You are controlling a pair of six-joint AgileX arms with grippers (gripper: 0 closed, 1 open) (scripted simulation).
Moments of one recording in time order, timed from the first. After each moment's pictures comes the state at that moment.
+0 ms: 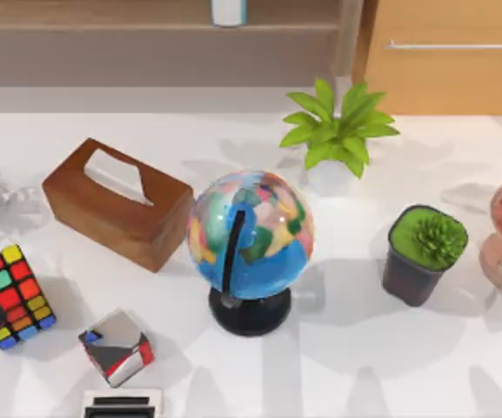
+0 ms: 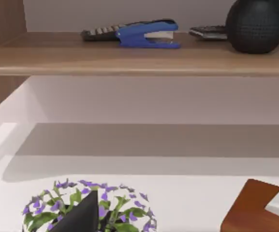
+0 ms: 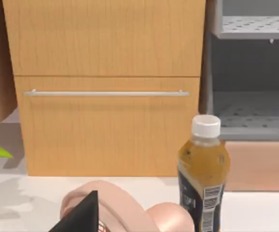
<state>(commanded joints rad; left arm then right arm) 0.00 0.00 0.00 0.00 0.00 0.00 0.00 0.00 0.00 0.00 0.00 0.00</state>
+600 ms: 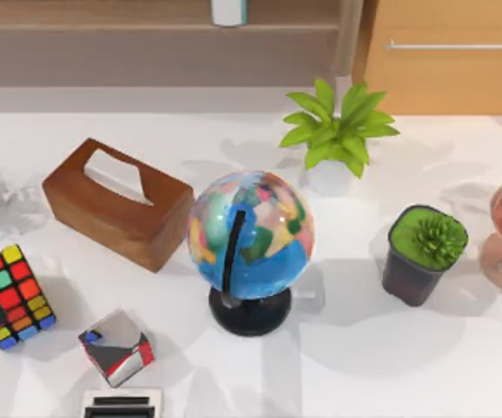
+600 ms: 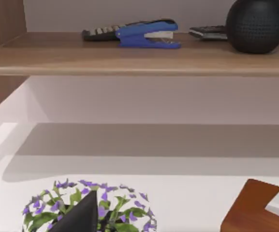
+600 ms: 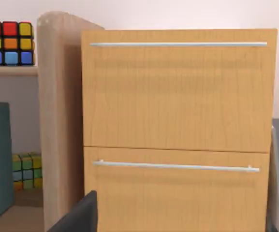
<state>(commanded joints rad) 0.00 0.00 0.00 0.00 0.00 0.00 0.23 0.37 0.36 0.26 0.11 -0.02</state>
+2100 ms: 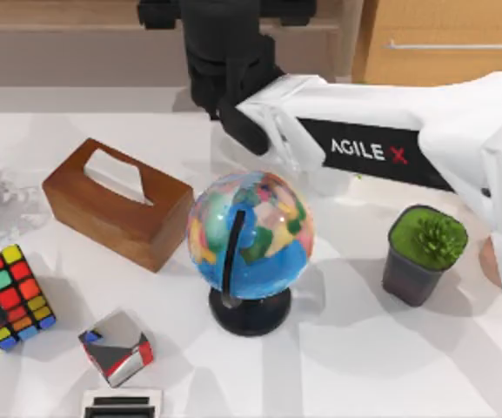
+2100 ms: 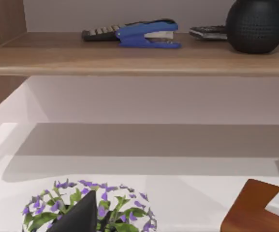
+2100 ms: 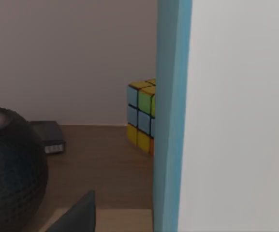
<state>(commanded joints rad) 0.00 0.00 0.00 0.00 0.00 0.00 0.74 2.39 1.84 0.55 0.77 -0.01</state>
